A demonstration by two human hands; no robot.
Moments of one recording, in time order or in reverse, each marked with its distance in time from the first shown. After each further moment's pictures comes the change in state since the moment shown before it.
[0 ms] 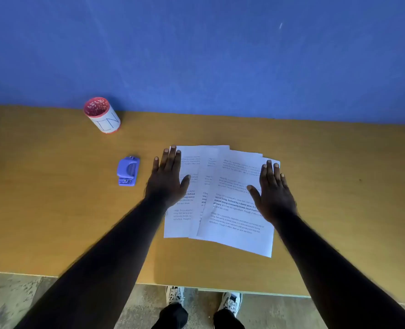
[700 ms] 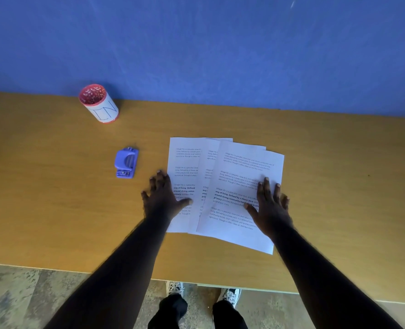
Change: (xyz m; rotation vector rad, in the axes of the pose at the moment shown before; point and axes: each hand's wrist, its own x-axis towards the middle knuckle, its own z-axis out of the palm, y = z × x) left_hand -0.045 0.009 0.033 -0.165 -0.281 -0.454; right_hand -0.027 0.001 0.046 0.052 -0.300 0.092
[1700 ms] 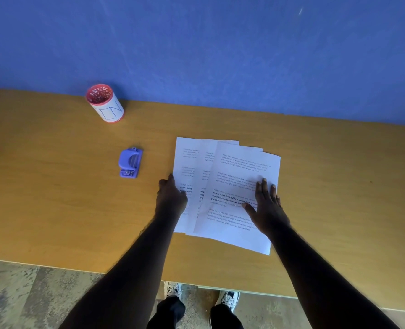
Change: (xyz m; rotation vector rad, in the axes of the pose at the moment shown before) left_hand -0.001 0.023 -0.004 -0.459 0.079 -0.157; right_hand 0.005 -0.015 -0.007 0.152 0.011 -0.039
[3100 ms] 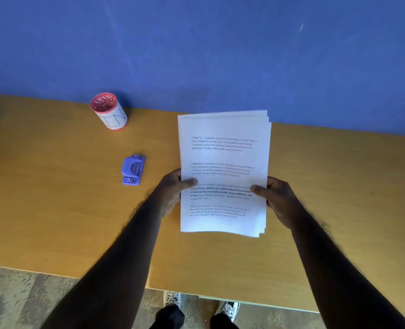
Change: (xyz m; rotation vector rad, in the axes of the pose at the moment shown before) left_hand 0.018 0.025 -0.045 -0.891 -0.535 0.066; right_hand 0.014 -0.022 -0.077 1.210 -0.069 0.002
